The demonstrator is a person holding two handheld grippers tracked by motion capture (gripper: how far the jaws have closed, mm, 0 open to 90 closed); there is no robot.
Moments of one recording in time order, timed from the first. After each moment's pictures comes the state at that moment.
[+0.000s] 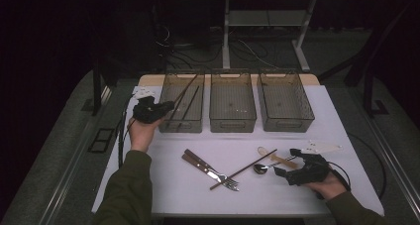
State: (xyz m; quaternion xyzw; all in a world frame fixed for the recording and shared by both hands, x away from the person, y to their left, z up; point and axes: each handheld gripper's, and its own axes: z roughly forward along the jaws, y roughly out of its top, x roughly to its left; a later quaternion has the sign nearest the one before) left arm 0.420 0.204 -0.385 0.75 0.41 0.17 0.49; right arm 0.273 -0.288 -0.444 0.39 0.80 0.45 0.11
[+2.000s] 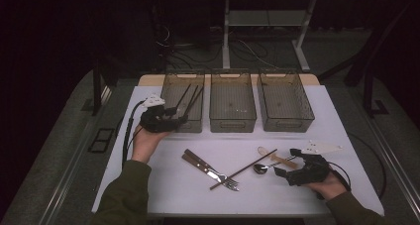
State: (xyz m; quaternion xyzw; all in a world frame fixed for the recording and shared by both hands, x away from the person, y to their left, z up) left arm 0.383 0.178 -0.384 0.78 0.37 0.14 0.48; right arm 0.272 -0.288 -0.443 0.39 0.80 0.45 0.11
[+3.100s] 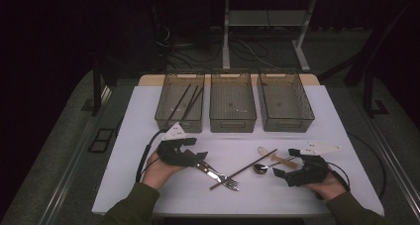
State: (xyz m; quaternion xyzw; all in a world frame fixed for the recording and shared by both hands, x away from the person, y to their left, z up) left arm 0.313 0.127 -0.414 0.83 0.29 0.07 0.46; right arm 0.271 -0.285 -0.442 0.38 0.80 0.45 0.11
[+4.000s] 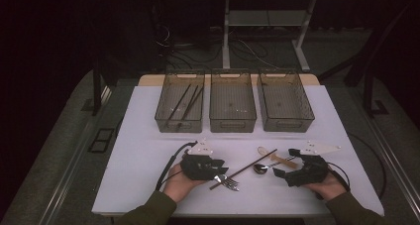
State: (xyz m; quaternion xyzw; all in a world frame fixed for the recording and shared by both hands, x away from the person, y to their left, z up) left arm 0.288 0.068 -0.437 0.86 0.23 0.00 0.45; right arm 0.271 -0.285 -0.443 0.38 0.80 0.45 0.11
